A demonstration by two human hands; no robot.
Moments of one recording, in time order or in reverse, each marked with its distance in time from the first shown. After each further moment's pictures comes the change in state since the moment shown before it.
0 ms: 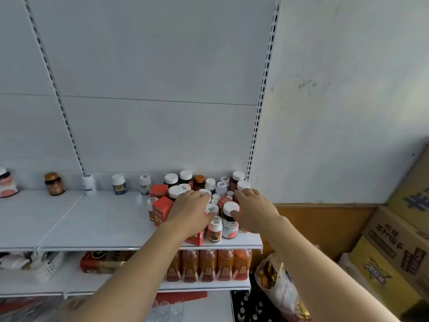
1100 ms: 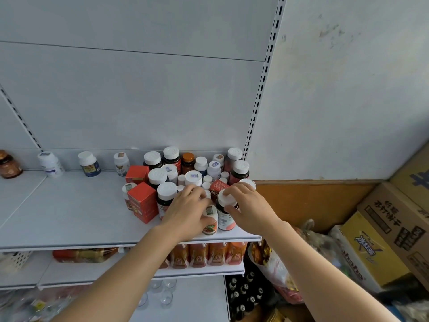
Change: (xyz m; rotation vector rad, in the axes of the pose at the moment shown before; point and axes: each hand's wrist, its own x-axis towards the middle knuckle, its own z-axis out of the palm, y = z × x) left_hand 0.047 -0.024 0.093 -0.049 -0.072 0.146; right_hand 0.048 0.042 0.083 0.284 0.124 -0.133
